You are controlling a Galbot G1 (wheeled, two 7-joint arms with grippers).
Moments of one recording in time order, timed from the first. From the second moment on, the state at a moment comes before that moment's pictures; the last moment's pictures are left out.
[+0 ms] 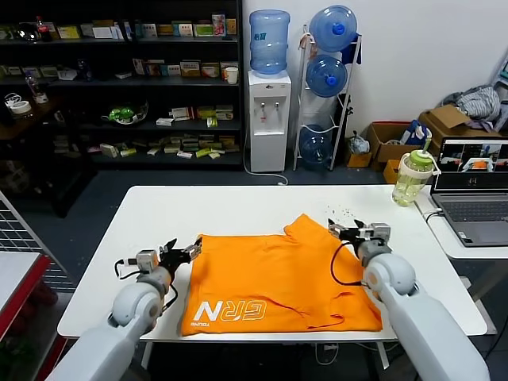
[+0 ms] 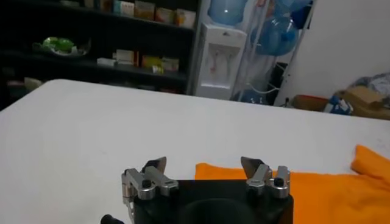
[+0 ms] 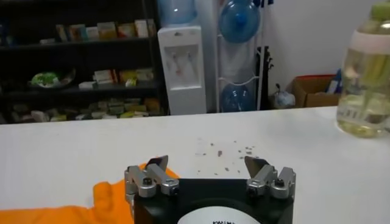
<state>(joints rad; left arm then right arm) 0.89 -1.03 -0.10 -1.54 -0.82 0.32 -0.26 -0.71 1.09 0.12 1.37 0.75 -0.46 0.21</state>
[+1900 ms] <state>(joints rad) 0.68 -1.09 0.07 -1.29 -0.83 0.37 -0.25 -0.54 1.17 0.01 1.11 0.79 -0.54 0.09</state>
